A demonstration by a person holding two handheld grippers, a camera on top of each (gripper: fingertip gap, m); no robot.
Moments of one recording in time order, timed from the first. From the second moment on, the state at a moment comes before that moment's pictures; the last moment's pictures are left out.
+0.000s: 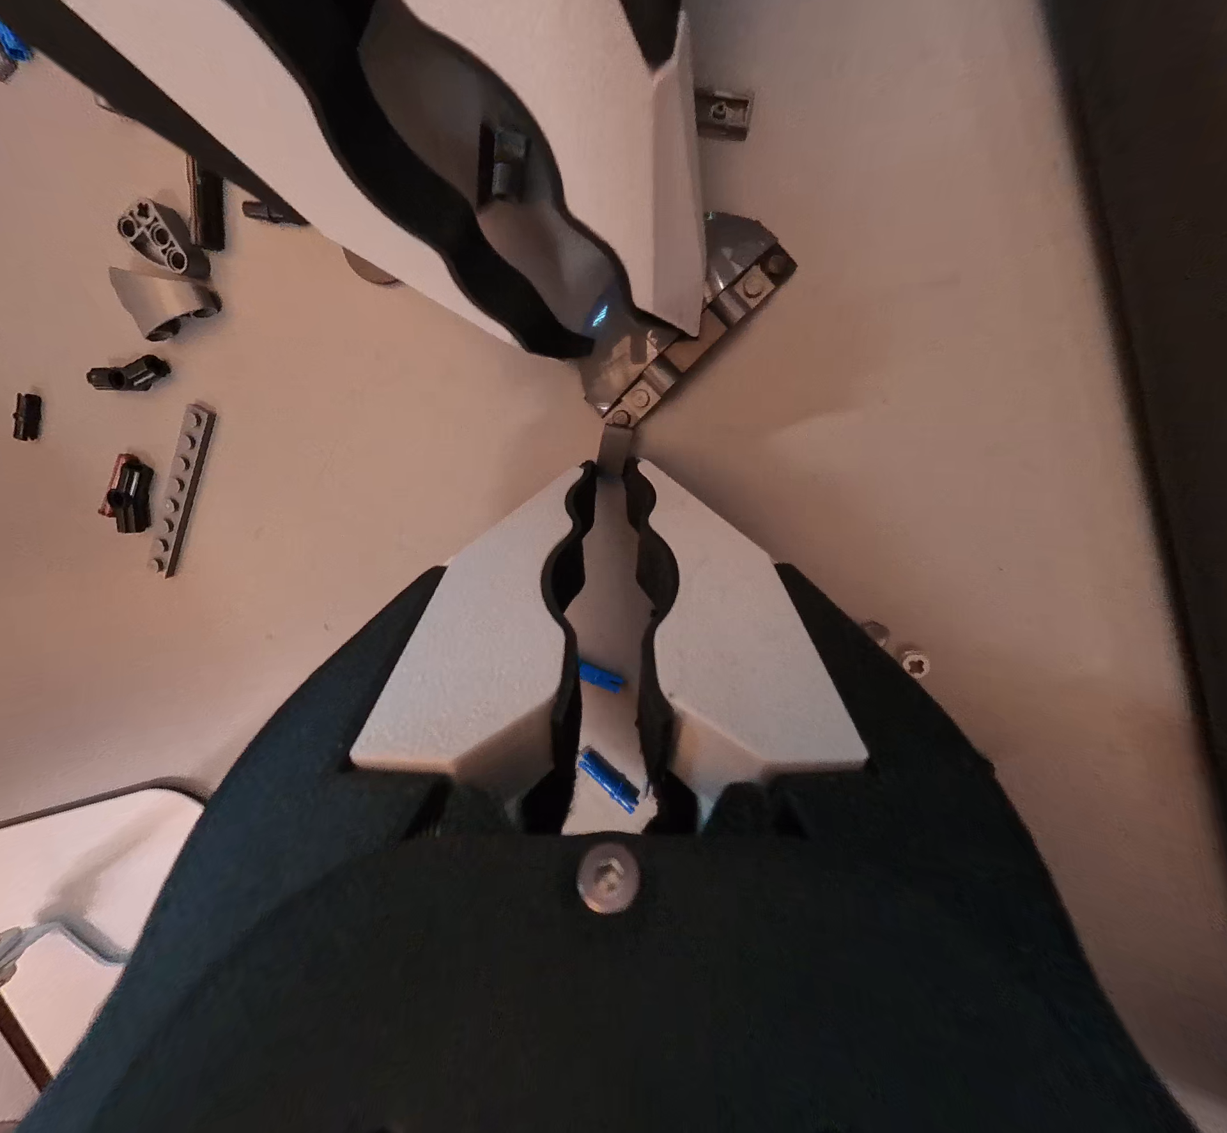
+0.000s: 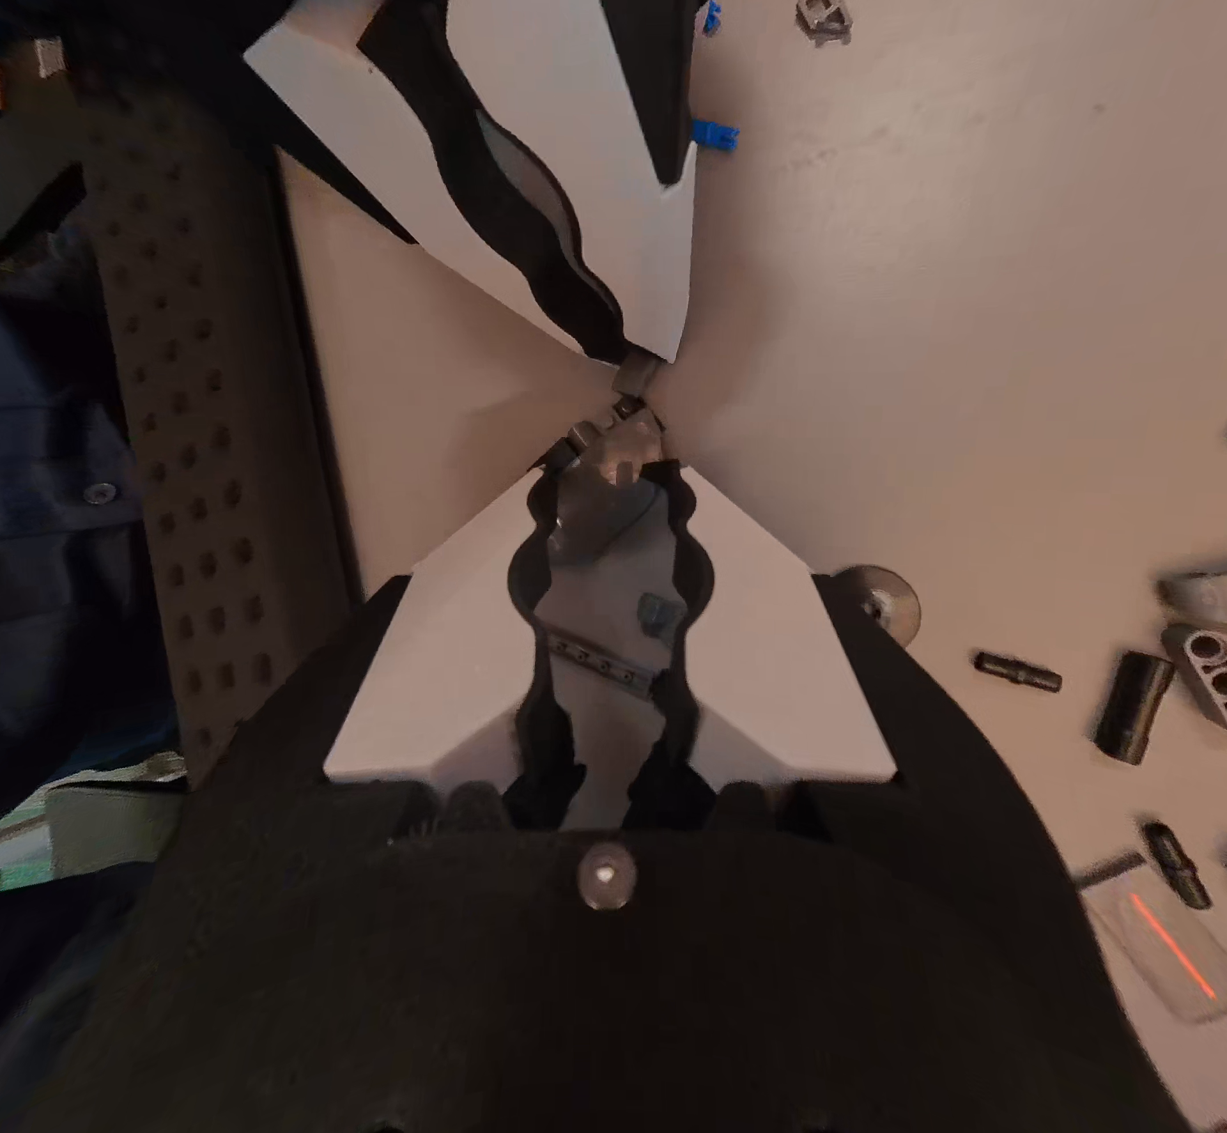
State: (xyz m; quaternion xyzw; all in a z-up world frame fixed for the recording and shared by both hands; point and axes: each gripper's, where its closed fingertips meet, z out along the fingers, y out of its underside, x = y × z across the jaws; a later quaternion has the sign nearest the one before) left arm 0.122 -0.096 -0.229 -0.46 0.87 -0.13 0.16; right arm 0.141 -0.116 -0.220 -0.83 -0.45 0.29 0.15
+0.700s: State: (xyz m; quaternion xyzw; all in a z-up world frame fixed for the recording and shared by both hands) left arm 0.116 -0.106 -0.228 -0.41 0.90 -0.08 0.16; right arm 0.131 -0.121 -0.220 -0.81 -0.47 0.32 0.15
